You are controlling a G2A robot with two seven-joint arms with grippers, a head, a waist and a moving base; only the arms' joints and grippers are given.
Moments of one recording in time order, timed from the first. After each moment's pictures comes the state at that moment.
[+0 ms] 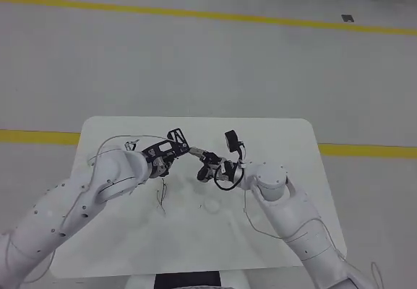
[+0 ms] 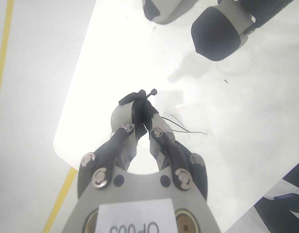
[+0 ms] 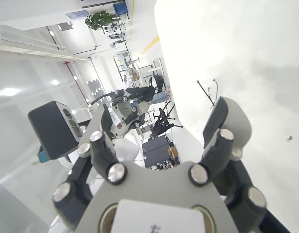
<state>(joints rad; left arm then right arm) 1.07 -1.00 -0.86 -1.86 1.12 -0.31 -1.01 -1.22 -1.20 1.03 -1.54 0.27 0.31 0.70</state>
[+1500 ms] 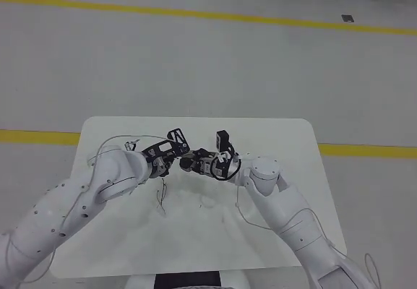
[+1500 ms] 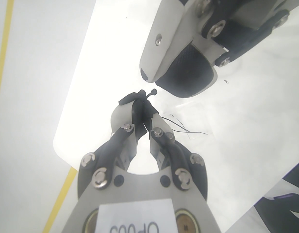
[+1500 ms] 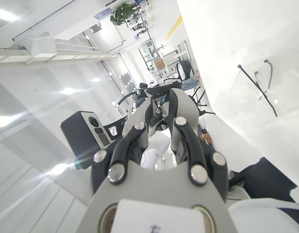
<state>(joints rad) 1.07 -1.00 -0.86 -1.86 1.12 -0.31 -1.01 -1.14 -1.24 0.98 -1.40 0.55 0.32 0.71</state>
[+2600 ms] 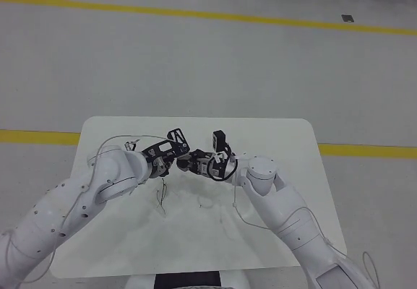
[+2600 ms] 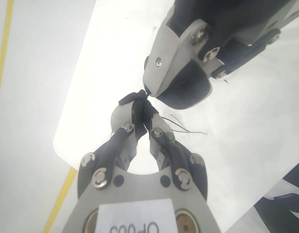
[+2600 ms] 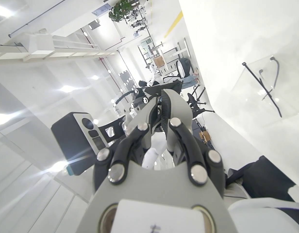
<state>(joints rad) 1.07 -1.00 -0.86 -1.86 1.12 -0.31 -1.01 -1.13 -1.25 0.96 -1.39 0.55 0.32 0.71</state>
